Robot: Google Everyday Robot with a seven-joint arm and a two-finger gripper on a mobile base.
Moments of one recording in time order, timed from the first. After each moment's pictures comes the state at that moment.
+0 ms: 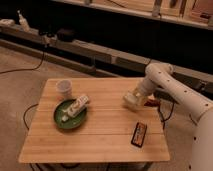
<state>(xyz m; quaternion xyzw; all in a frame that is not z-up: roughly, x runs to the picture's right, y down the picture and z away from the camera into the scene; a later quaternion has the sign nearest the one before) 0.209 0.063 0.890 -0.28 -0.13 -0.04 0.95</state>
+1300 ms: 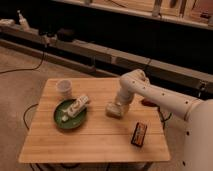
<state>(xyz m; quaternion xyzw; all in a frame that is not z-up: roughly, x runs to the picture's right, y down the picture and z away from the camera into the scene) 0.114 0.124 0.874 -0.29 -0.14 -0.16 0.93</state>
